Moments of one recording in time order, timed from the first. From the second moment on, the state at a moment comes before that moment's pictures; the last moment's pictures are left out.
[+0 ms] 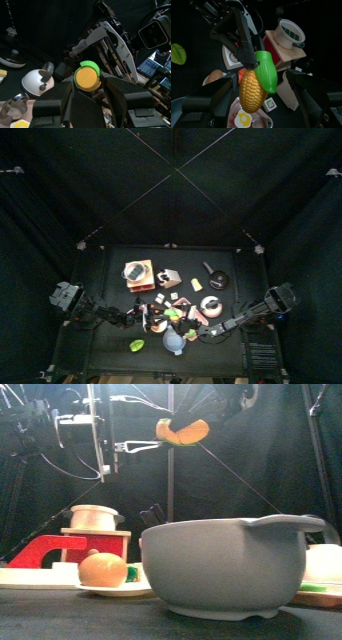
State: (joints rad) left arm -0.33 0.09 0.85 -0.55 -1.28 -0.32; right arm 0.41 -0.09 0.50 -1.45 0.78 1.33
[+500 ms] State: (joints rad) left arm -0.33 0.09 0.85 -0.55 -1.28 -0.31; right arm 0.41 -0.09 0.50 -1.44 0.78 1.33
